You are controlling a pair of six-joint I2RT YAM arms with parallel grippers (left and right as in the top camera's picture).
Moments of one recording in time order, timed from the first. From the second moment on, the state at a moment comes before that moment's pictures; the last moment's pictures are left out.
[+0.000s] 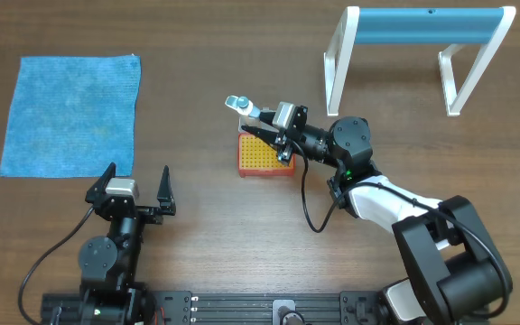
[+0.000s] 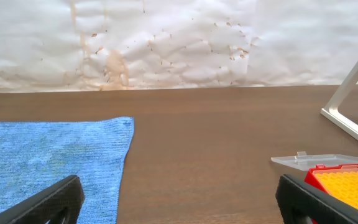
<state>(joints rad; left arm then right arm) -0.06 0.01 0.01 -0.07 0.00 -0.02 0.39 1.66 0.60 1.11 -0.81 -0.13</state>
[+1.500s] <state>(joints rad) -0.06 0.01 0.01 -0.07 0.00 -0.02 0.34 1.79 0.58 1.23 -0.85 0.05</state>
